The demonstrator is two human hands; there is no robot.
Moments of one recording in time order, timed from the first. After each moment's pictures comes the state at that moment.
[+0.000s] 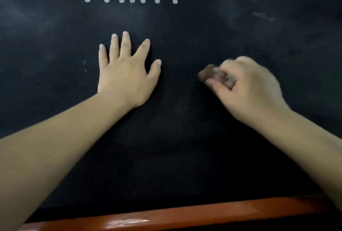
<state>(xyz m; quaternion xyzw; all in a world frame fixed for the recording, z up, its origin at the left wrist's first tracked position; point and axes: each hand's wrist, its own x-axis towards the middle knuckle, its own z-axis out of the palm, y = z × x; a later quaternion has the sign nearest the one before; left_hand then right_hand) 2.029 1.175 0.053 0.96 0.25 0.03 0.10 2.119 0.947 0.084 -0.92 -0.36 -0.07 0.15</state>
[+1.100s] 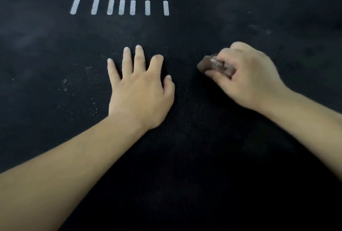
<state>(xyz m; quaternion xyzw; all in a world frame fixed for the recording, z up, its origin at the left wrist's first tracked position) 2.060 1.136 0.051 0.96 0.24 0.06 0.13 2.206 0.954 0.068 -0.89 -0.42 -0.06 0.18</state>
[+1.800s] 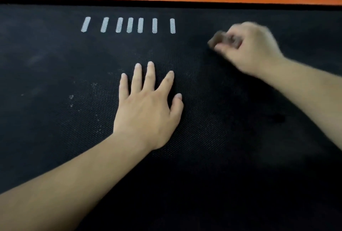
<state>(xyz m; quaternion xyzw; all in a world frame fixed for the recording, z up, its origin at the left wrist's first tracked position) 2.062 1.137 0.053 0.97 0.22 0.03 0.10 2.301 0.994 0.078 -0.90 -0.38 -0.08 0.19</state>
